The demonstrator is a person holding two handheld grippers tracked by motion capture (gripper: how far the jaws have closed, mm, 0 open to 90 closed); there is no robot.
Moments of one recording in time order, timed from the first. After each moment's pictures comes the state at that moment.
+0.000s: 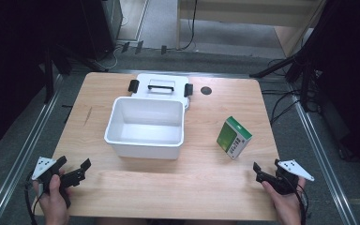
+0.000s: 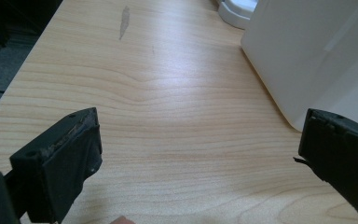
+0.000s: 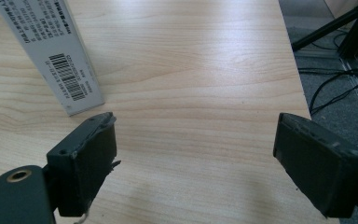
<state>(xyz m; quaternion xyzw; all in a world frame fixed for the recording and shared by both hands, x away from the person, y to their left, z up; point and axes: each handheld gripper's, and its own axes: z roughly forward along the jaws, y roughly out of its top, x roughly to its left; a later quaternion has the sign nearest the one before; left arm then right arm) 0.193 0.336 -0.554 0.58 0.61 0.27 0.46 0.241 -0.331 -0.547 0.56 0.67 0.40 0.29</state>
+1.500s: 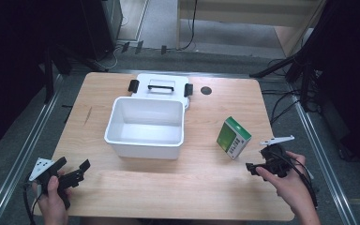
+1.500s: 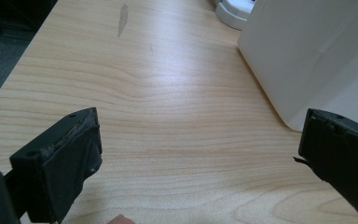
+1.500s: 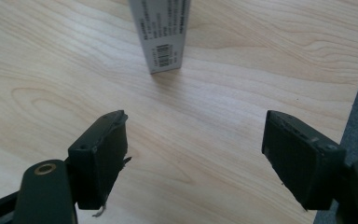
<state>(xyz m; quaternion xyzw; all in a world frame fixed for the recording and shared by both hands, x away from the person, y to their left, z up) 0.190 0.338 -0.554 0.58 0.62 0.25 0.47 0.276 -0.282 -0.457 0.52 0.82 0.20 0.13</state>
